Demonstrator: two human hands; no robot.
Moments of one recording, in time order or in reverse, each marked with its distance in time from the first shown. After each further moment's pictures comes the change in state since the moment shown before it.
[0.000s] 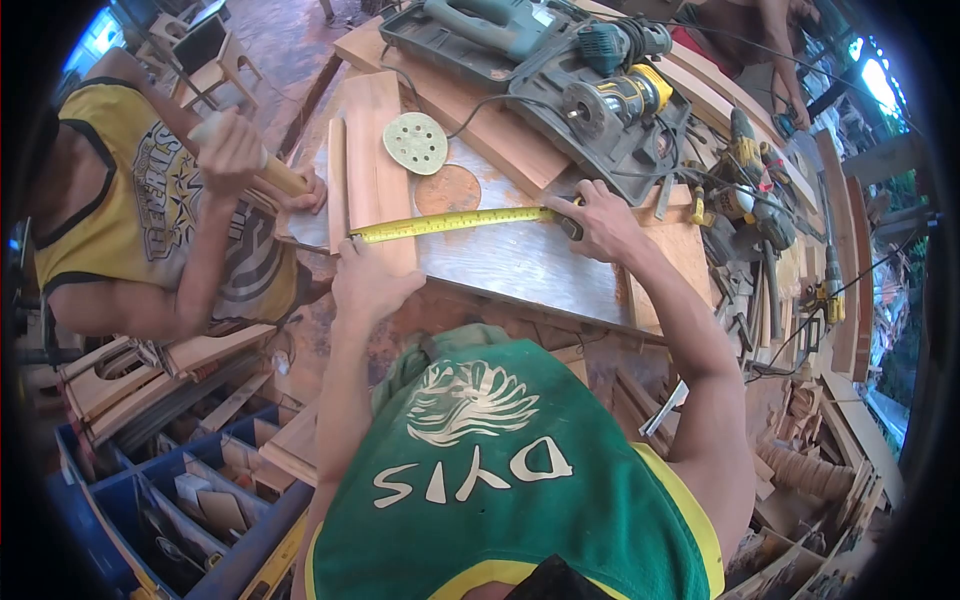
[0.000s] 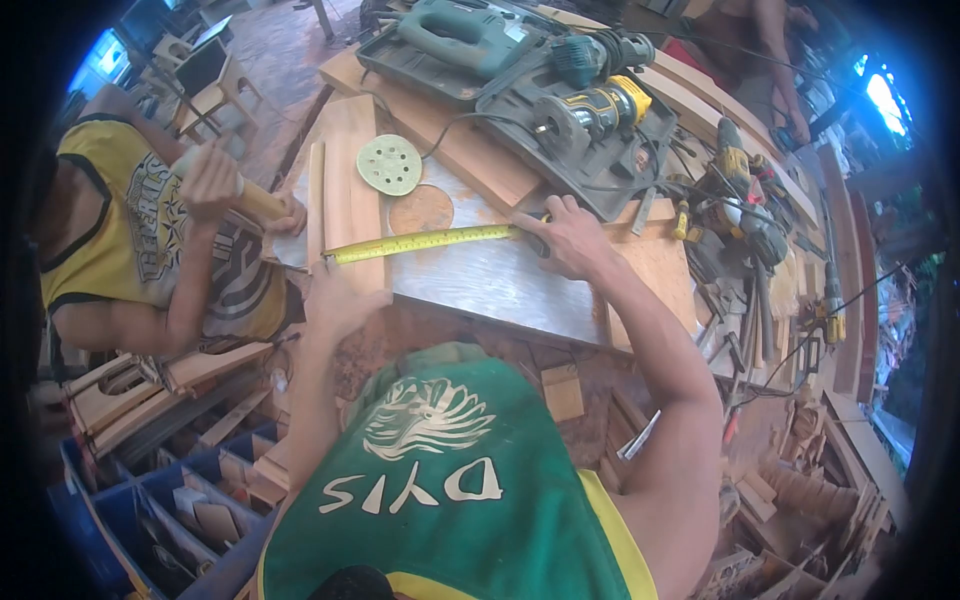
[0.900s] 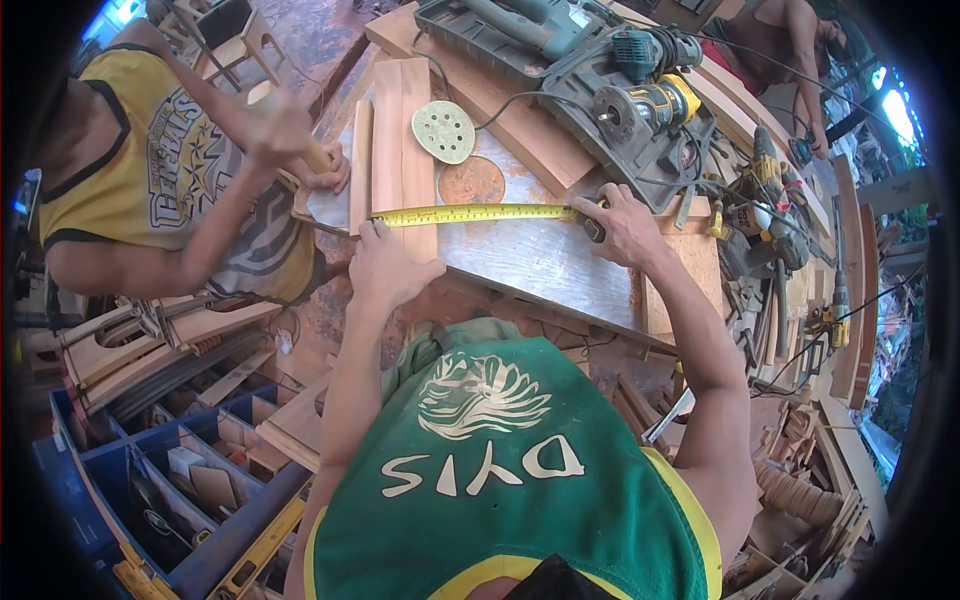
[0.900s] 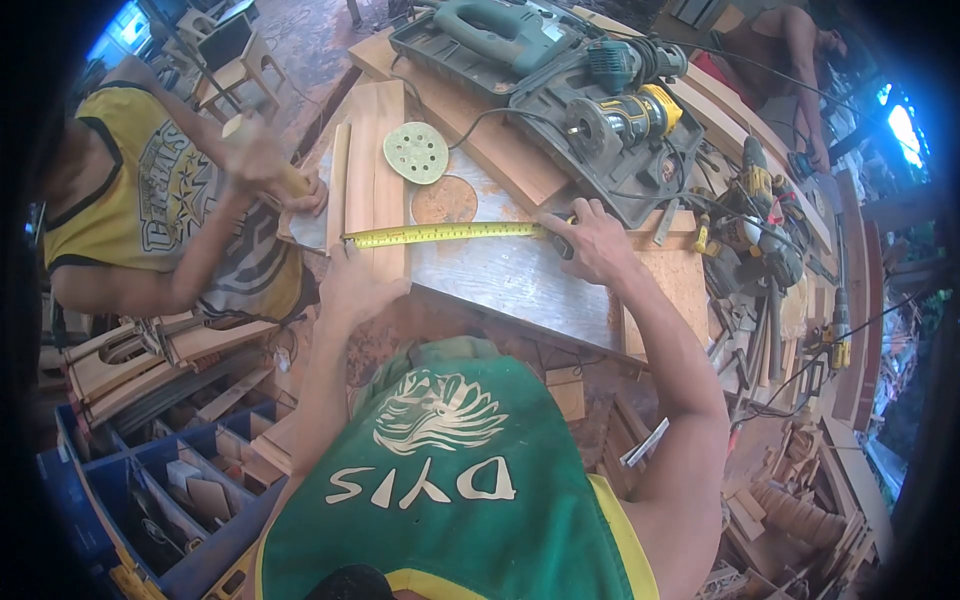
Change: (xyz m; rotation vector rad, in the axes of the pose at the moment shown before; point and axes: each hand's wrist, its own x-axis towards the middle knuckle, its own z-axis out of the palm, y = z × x) left_hand -0.003 0.004 -0.004 0.017 -0.008 -0.044; right_hand 0.001 -0.001 0.000 -0.009 -0.033 0.013
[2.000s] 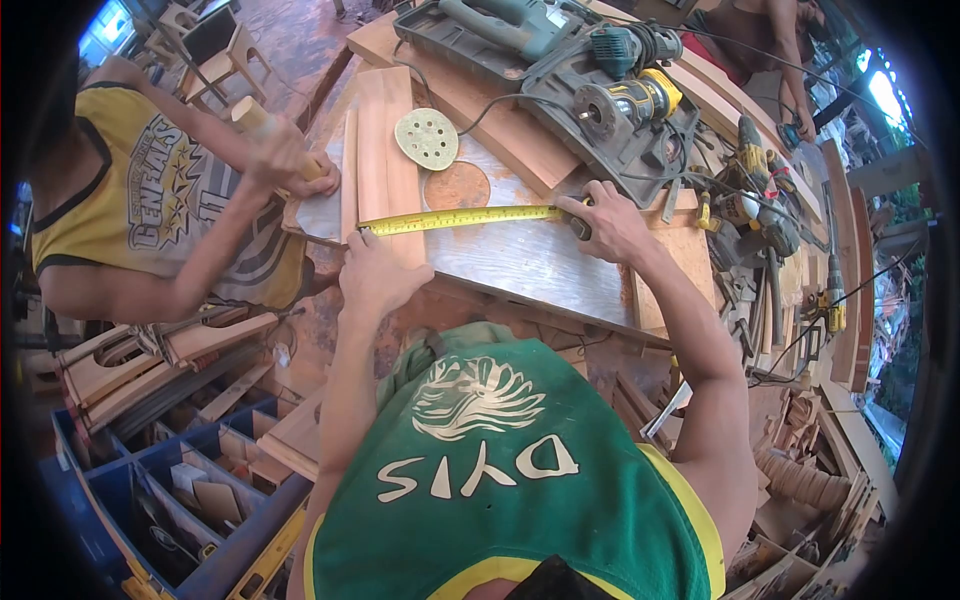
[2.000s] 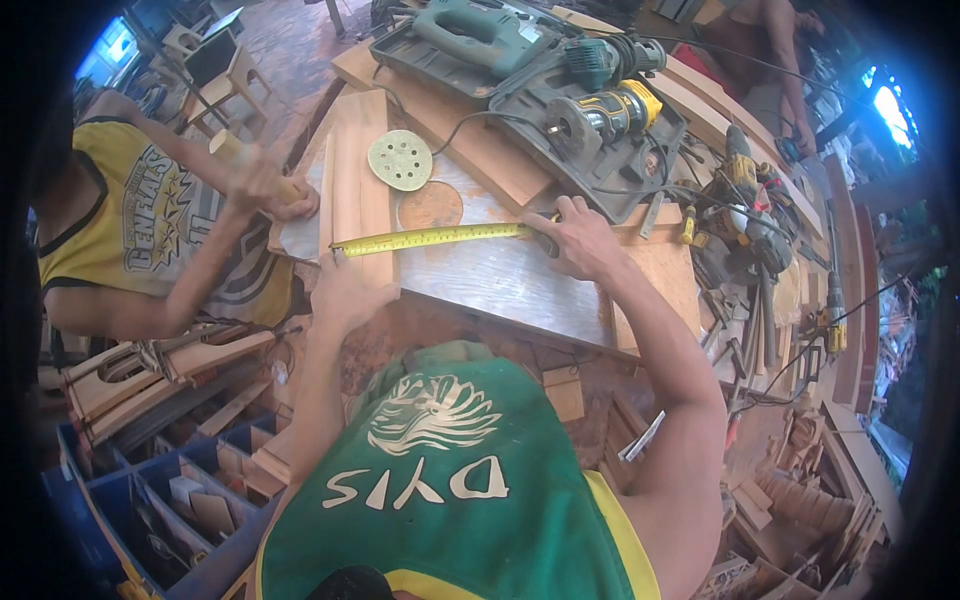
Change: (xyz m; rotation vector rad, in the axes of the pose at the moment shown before) left_hand 0.000 0.003 0.000 -0.013 0.000 0.009; right_hand -0.002 0.001 -0.001 -0.003 0.040 -0.034
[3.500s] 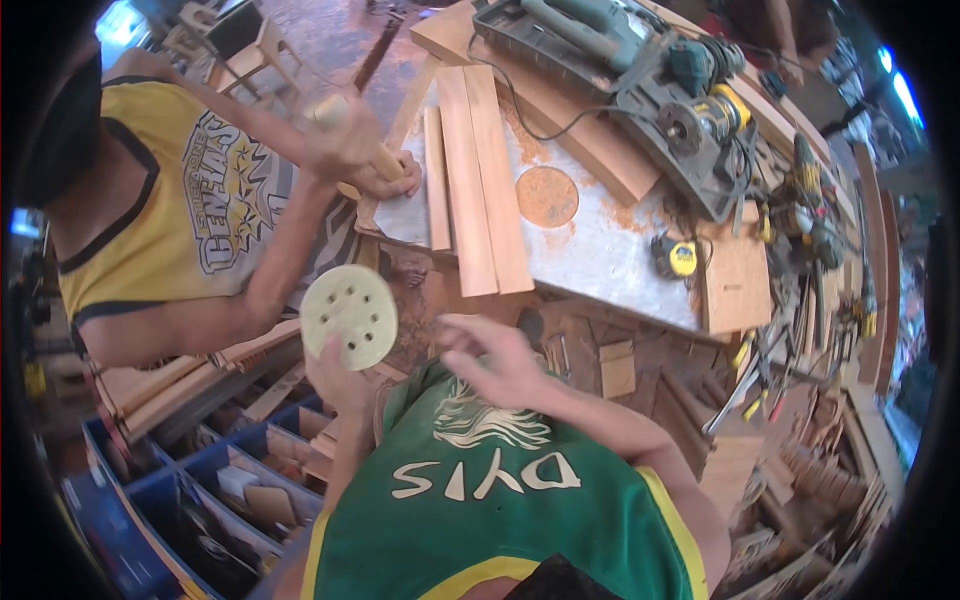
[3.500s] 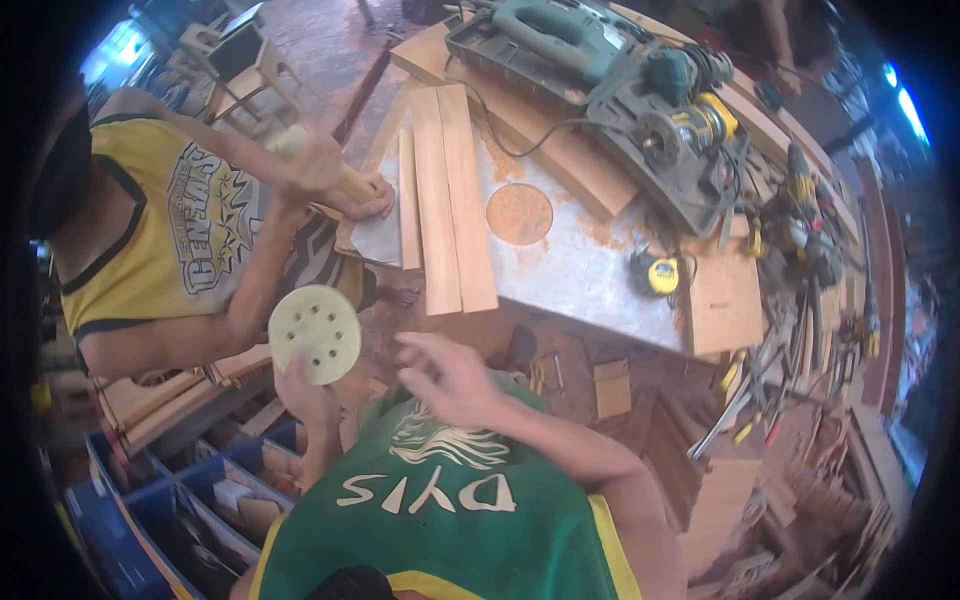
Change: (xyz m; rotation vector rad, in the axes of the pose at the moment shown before) left_hand -0.076 -0.188 -0.041 -1.289 0.605 -0.024; right_hand 0.037 -0.327 -0.022 1.628 -0.079 0.103
